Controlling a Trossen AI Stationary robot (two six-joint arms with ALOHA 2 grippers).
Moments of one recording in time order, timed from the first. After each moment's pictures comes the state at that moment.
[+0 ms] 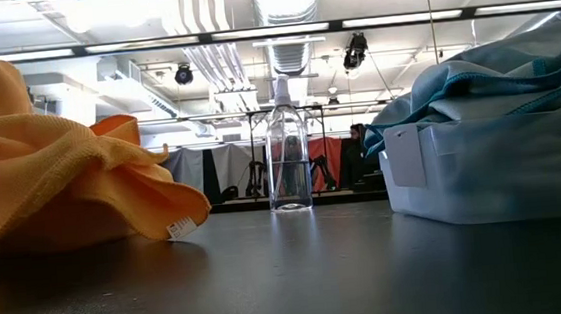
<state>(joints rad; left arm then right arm) -0.82 0.95 1.03 -1.57 -0.36 -1.33 0.46 1.62 1.62 -1.13 0.37 0.65</state>
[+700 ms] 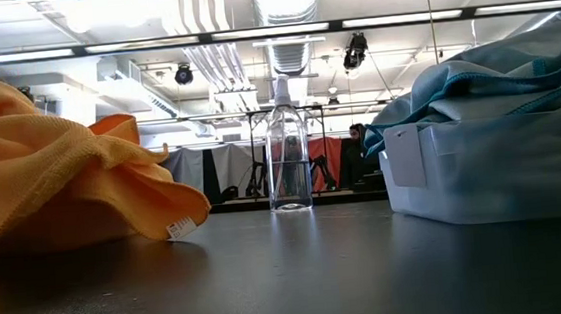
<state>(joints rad) -0.82 0.95 1.05 -1.52 -0.36 -1.35 0.46 1.62 1.62 -1.13 0.36 0.64</state>
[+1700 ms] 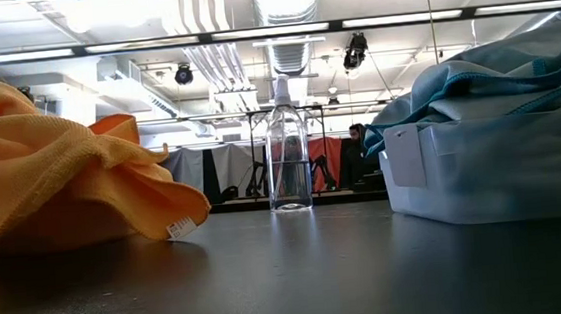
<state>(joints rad) -0.82 1.58 1.88 -1.08 -0.36 -0.64 0.51 1.62 1.62 -1.03 0.16 0.87</state>
